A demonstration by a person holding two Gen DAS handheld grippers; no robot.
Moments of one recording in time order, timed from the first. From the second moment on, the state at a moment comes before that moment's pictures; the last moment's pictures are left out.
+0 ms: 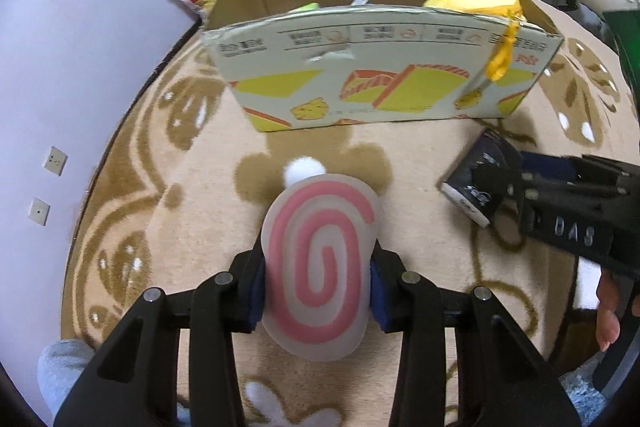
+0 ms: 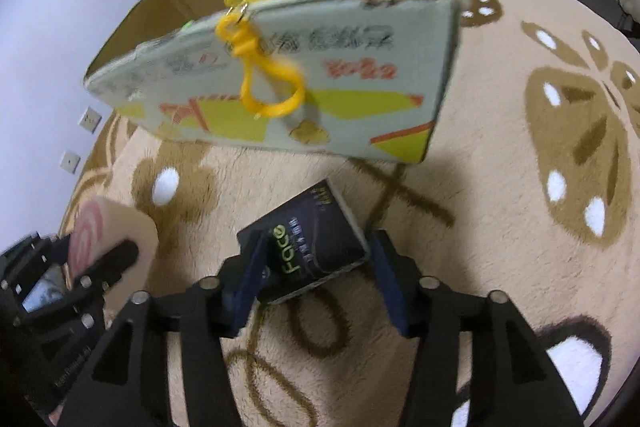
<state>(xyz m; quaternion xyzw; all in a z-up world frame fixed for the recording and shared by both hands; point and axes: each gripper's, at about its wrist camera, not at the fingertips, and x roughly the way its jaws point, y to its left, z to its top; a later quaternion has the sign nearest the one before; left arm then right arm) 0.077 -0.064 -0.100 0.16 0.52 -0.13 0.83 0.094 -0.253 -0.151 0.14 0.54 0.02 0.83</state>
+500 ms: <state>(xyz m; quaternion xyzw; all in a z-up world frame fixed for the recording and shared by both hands) 0.085 -0.043 -0.088 0.14 0.50 -0.09 0.85 0.102 -0.221 -0.159 0.06 0.55 0.02 0.83</state>
